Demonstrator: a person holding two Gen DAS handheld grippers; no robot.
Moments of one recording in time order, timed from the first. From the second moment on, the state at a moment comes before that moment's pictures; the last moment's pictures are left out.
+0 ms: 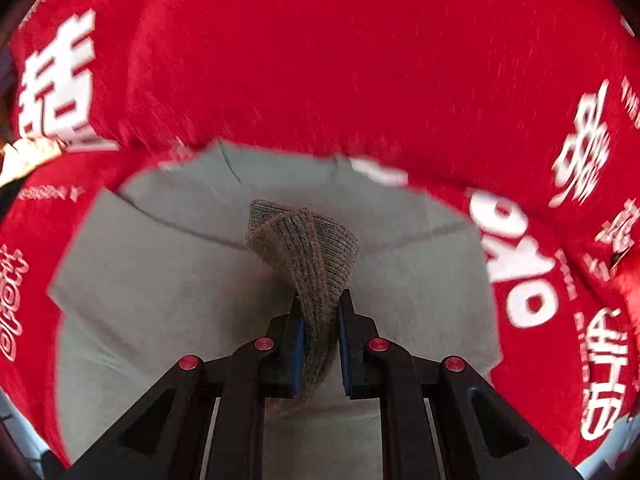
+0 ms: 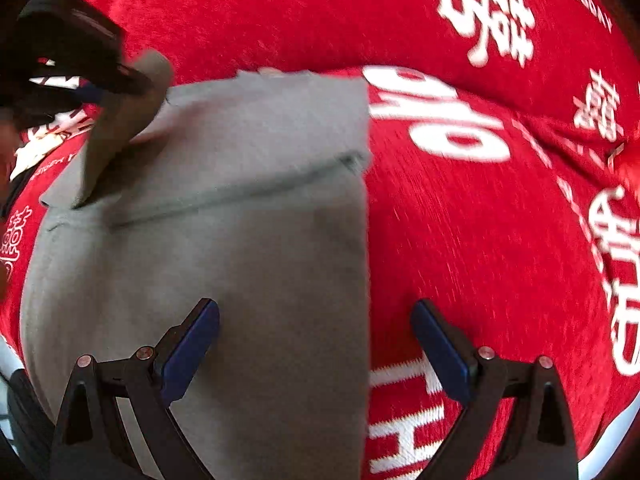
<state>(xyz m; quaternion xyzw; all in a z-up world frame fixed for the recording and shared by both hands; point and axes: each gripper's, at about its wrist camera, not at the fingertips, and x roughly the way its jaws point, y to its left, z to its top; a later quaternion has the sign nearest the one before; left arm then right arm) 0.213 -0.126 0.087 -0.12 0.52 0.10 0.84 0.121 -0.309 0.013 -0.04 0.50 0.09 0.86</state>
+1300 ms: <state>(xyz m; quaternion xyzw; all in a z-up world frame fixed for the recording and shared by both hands) 0.100 -0.015 0.043 -0.15 0.45 0.19 0.86 0.179 -0.238 0.061 0.02 0.44 0.18 0.88</state>
